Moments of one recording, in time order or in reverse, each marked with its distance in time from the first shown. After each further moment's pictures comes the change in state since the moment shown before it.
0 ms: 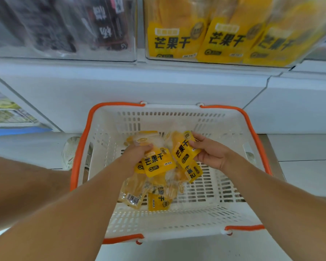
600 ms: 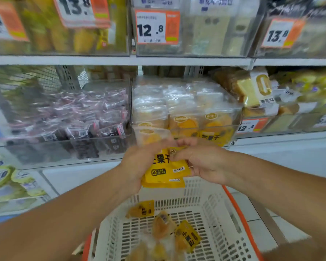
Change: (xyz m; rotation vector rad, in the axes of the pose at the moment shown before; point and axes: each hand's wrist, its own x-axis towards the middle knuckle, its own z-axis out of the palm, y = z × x) left_hand -0.258 0.186 0.036 -0.077 -0.264 0.489; right_hand -0.201 -0.144 0.178 -0.550 0.063 -0.371
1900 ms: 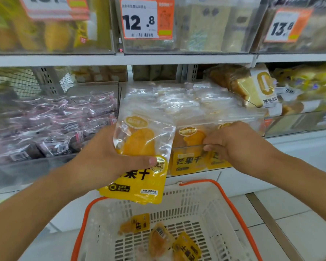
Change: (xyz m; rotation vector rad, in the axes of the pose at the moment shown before) left_hand -0.003 0.055 -0.037 0.666 -0.045 0.471; right_hand 0.010 -0.011 -0.089 -1.351 0.300 -0.802
